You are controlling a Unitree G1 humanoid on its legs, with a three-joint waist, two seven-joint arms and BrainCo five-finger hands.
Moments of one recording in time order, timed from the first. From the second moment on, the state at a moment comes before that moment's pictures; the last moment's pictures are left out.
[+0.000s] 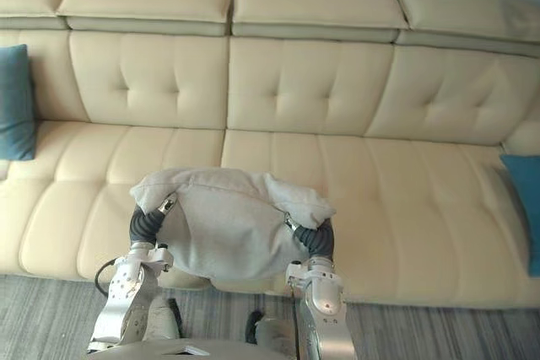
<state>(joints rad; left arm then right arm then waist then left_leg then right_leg) 0.23 -0.06 -0.15 -0.06 -0.25 -0.11 0.17 0.31 -0.03 0.04 -0.14 0.03 -0.10 -0.19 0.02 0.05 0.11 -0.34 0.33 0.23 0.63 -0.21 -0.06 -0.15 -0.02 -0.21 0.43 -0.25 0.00</state>
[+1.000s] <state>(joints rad) -0.52 0.16 -0.04 0.18 -0.19 -0.13 0.46 -0.55 -0.02 0.06 0.05 -0.07 -0.07 -0.47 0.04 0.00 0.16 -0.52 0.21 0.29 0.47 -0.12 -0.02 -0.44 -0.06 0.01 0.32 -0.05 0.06</state>
